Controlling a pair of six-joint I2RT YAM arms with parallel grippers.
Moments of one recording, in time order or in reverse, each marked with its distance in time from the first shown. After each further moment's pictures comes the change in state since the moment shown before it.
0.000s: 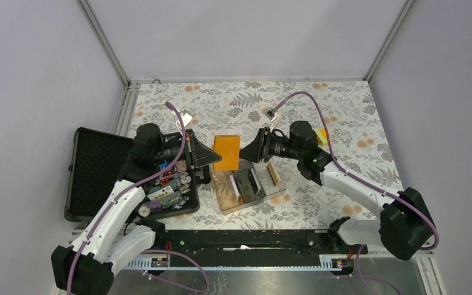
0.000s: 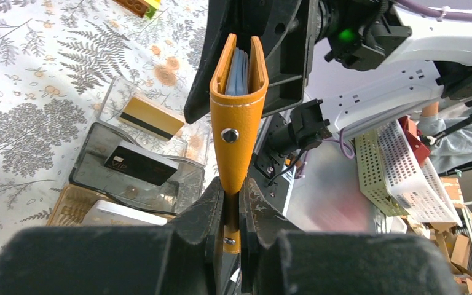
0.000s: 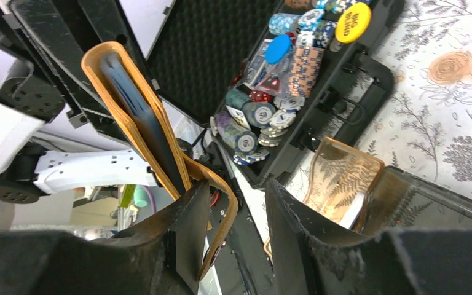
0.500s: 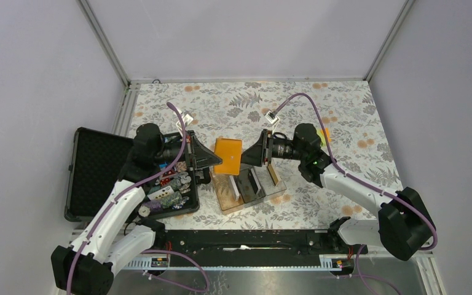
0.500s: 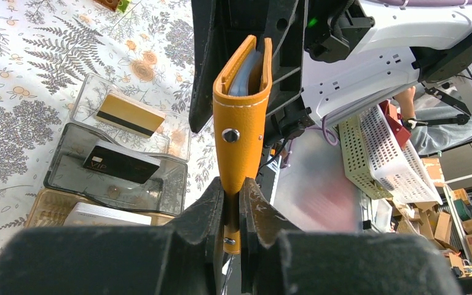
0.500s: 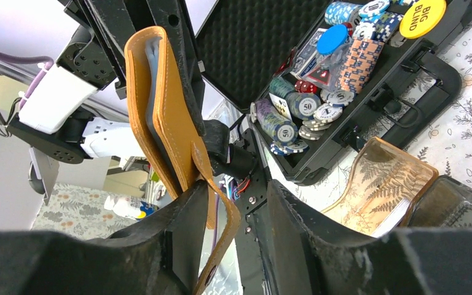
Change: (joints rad) left arm 0.000 0.000 0.000 0.022 0.081 -0.018; right arm -0.023 -0.002 -0.059 0.199 -0.189 0.089
